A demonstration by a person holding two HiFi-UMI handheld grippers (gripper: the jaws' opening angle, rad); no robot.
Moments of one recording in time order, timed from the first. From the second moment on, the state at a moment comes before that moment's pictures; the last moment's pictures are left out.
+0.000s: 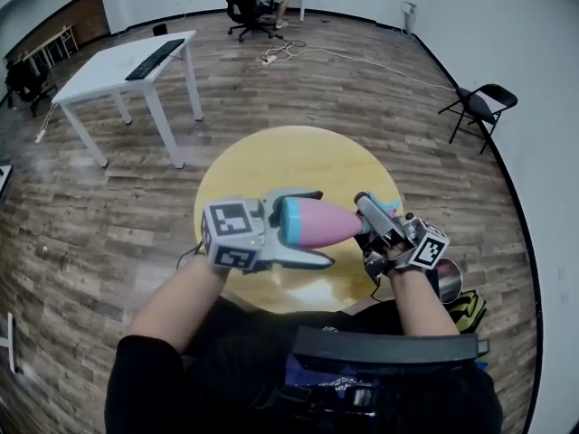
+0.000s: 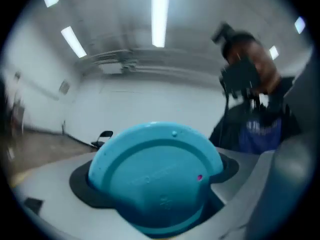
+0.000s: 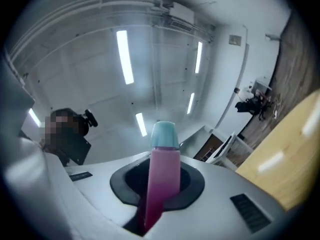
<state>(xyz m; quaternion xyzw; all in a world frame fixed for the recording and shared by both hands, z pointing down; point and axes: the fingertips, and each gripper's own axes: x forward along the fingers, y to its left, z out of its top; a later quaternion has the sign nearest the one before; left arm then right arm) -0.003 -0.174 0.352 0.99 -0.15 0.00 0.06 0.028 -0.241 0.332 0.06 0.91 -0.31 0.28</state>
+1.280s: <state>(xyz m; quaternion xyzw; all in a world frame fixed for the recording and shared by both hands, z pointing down) 0.000 -0.169 0.408 0.79 -0.22 0.33 -0.47 0.023 -0.247 0.369 0.08 0.85 -0.46 0.24</state>
